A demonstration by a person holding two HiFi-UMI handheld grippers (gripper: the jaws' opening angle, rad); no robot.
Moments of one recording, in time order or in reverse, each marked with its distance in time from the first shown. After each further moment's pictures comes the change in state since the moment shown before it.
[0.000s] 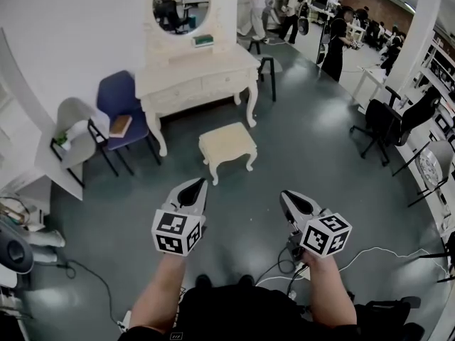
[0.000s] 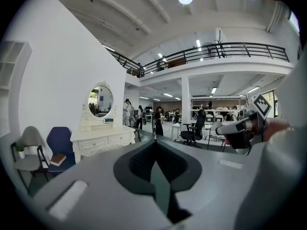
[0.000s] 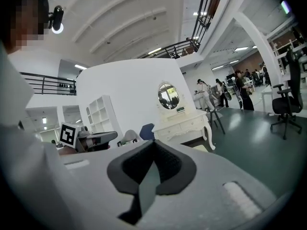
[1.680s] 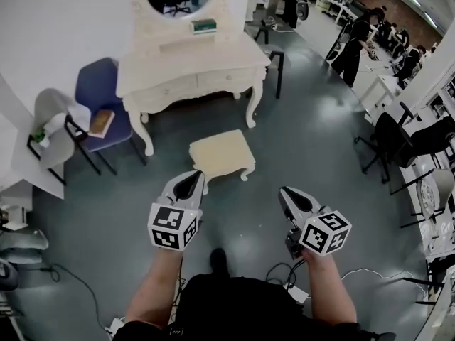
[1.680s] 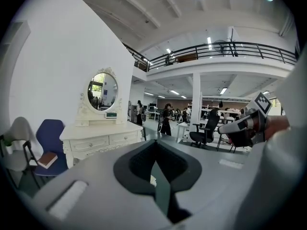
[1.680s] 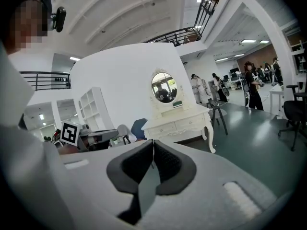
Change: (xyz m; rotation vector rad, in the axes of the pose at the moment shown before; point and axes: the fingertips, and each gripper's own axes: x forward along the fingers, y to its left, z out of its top) left arm 0.222 0.146 0.002 -0.073 0.037 0.020; right arm 0.215 -0.137 0.069 -0.019 0.116 0.001
